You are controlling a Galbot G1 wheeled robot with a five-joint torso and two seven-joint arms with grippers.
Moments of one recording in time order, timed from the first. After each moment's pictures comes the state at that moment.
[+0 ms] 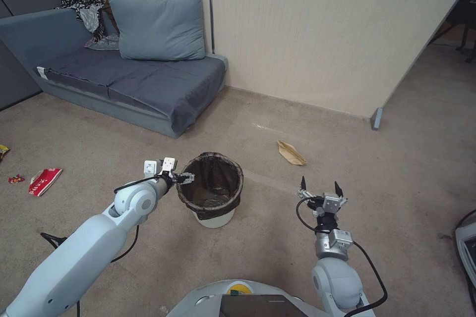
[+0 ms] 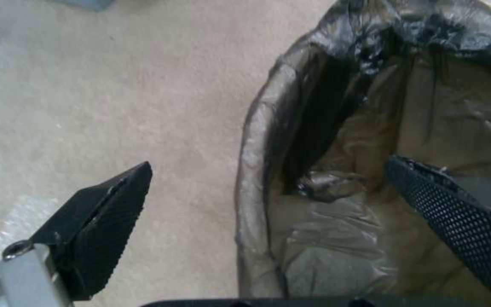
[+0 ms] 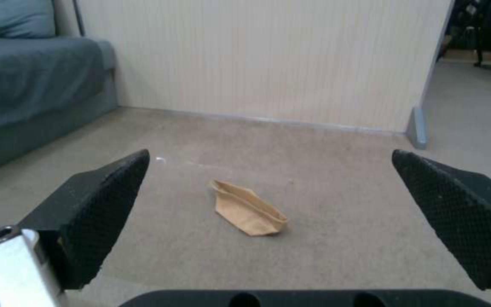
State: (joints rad) left arm 1.01 -0.83 -0.12 -1.89 -1.10 0.65 -0.43; right arm -1.62 1.46 0.53 1.98 0.07 0.16 0.26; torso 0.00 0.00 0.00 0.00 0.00
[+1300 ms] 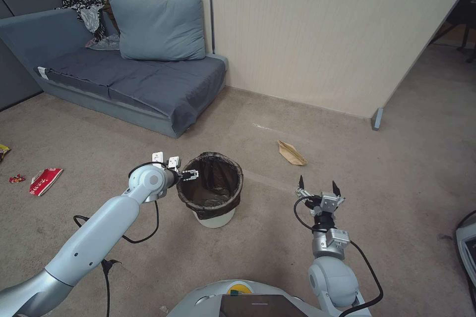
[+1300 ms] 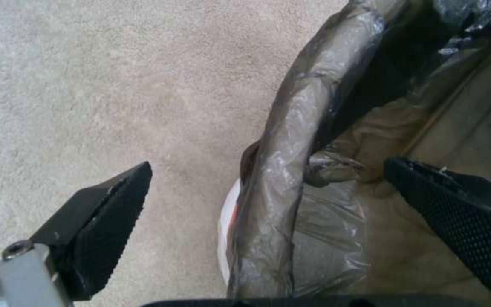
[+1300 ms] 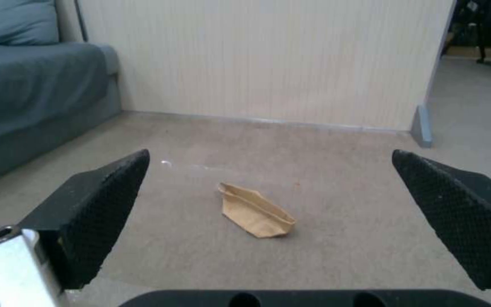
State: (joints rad) left arm 0.83 -0.90 -0.03 -1.68 -1.41 0.73 -0.59; right arm -1.61 1.48 0.51 1.98 0.06 0.16 0.27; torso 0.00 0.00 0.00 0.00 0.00
